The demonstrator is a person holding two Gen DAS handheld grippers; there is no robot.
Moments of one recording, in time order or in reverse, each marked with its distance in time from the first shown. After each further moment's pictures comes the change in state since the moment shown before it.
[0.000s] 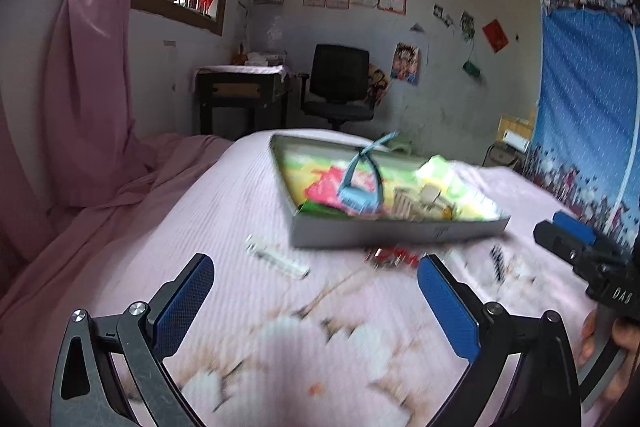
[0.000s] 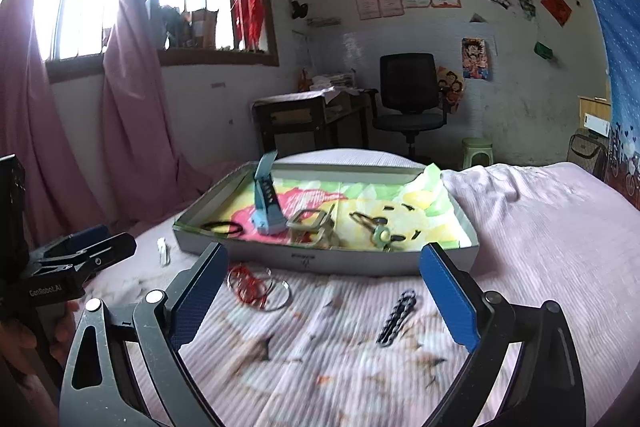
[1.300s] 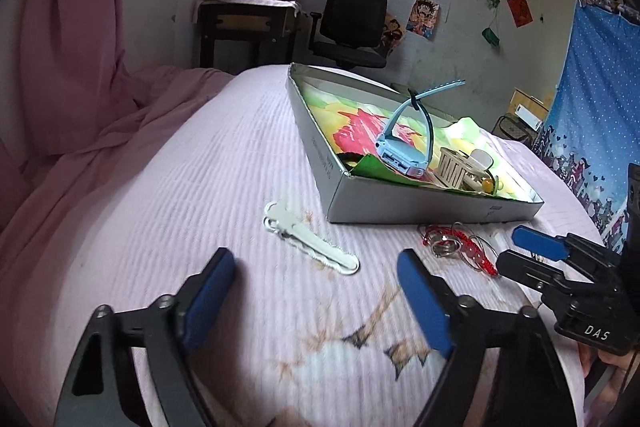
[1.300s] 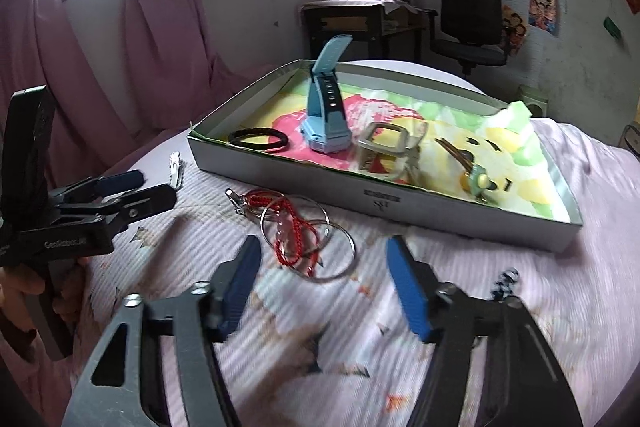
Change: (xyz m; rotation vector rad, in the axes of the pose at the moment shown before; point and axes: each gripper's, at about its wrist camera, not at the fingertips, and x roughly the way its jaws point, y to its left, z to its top) left arm 0.078 0.033 0.006 -0.101 0.223 -0.044; right arm 0.080 0.044 -0.007 -0.124 0.333 0.147
